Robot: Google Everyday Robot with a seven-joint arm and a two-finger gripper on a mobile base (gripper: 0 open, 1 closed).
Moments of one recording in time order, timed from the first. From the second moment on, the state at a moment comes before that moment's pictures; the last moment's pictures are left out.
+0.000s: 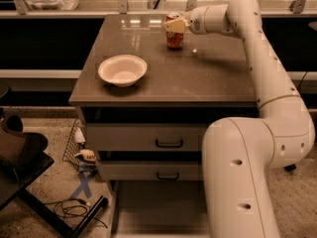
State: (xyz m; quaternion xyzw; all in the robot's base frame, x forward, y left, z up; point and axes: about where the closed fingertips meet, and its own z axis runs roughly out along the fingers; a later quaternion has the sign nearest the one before) arm 0.901 -0.080 0.893 -0.34 0.73 0.24 0.54
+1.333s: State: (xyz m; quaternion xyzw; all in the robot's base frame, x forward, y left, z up) arm 0.903 -0.066 0.884 -0.35 0.73 0.25 0.54
